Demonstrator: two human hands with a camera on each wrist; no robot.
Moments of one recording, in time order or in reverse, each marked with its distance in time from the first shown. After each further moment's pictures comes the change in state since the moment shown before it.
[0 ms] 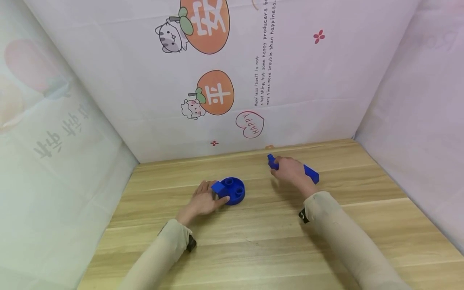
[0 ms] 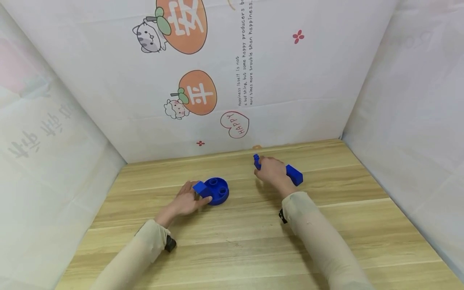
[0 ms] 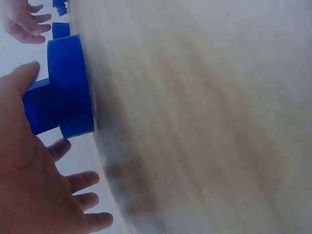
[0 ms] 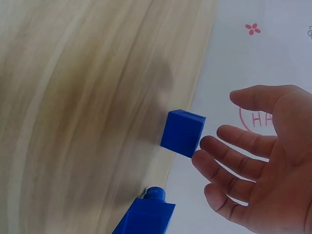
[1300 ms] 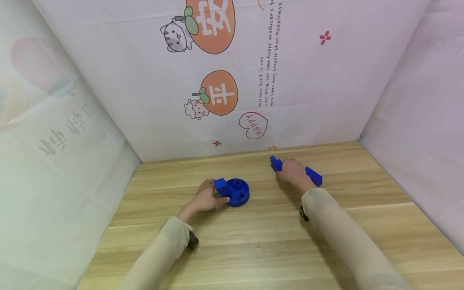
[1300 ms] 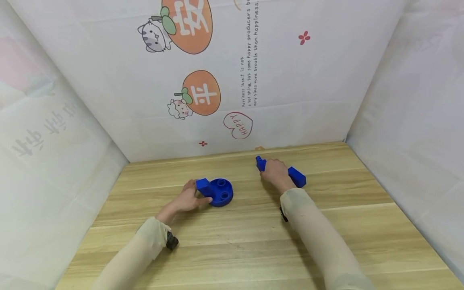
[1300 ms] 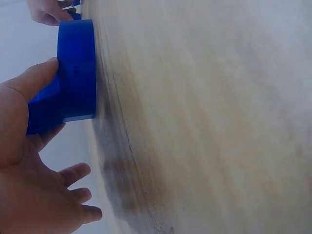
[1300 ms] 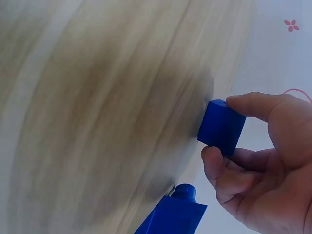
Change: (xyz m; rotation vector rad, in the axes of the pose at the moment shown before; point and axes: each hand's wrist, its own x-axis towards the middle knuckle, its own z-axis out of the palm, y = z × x) left_hand 0.004 -0.006 -0.009 -0.199 0.025 0.063; right_hand 0.027 0.017 0.023 0.011 -0.062 0.097
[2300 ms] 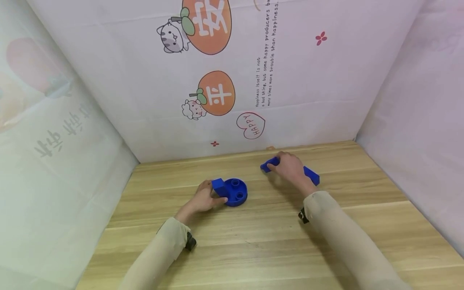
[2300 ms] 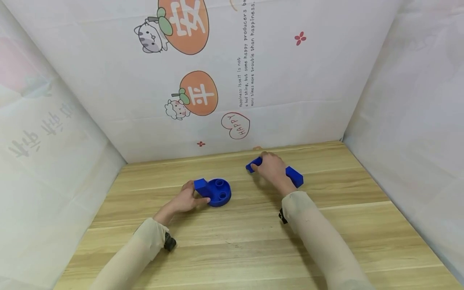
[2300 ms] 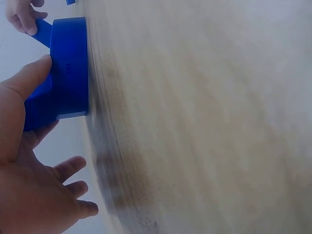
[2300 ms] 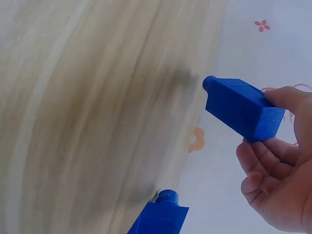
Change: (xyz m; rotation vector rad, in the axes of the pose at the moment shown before) left_hand 0.005 -0.003 0.004 -0.011 0.046 0.054; right_hand -0.010 -0.009 -0.013 0.109 0.227 -0.099
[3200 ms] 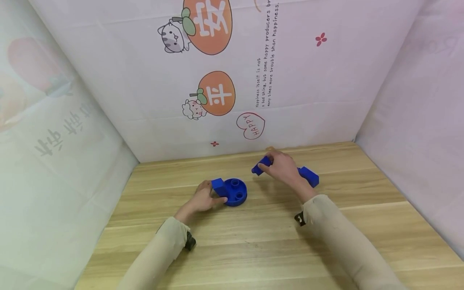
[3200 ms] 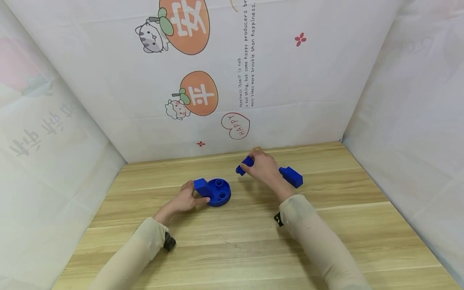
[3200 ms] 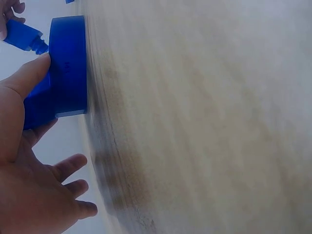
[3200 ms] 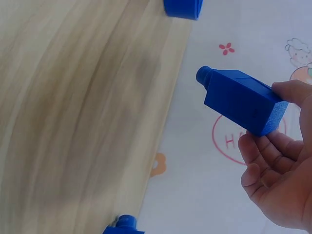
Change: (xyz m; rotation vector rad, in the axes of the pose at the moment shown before) left_hand -0.002 0.001 -0.001 -0.014 -0.001 -0.038; right_hand -0.017 -0.037 -0.015 0.084 0.039 -0.077
